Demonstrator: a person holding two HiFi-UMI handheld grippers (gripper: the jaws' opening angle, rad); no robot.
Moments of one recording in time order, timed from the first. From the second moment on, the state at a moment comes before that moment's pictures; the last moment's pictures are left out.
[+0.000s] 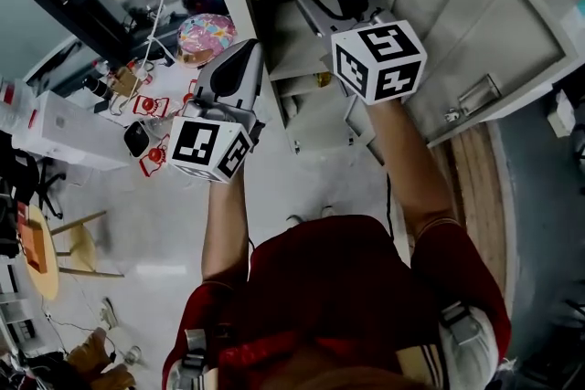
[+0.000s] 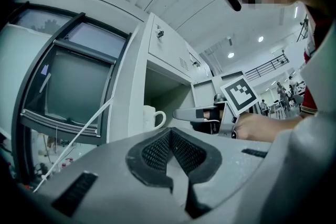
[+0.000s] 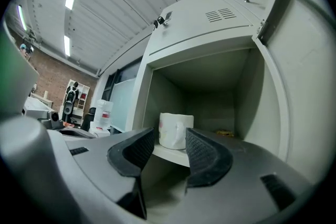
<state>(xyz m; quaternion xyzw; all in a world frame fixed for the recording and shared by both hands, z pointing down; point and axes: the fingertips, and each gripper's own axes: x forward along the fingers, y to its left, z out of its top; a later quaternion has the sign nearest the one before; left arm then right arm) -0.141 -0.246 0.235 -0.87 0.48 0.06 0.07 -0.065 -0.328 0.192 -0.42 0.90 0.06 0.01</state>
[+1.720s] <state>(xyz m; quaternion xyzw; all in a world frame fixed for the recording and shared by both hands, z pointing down) -0.142 -0.262 0.241 -0.87 0.48 0.05 0.07 -0.099 -0.399 0.200 -0.40 0.91 0.03 -0.04</state>
